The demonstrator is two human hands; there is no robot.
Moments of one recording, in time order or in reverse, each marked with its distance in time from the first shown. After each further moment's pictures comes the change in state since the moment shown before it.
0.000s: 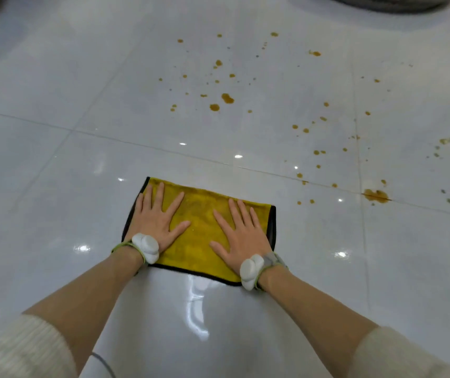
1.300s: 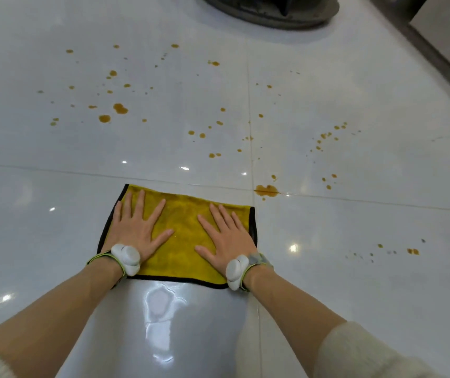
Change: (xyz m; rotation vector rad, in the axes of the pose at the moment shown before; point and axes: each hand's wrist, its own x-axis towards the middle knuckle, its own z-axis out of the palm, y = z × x) left_hand 0.050 0.198 0.003 0.001 0.011 0.158; right_hand -0.081 0.183 -0.010 0.017 -0.027 0.118
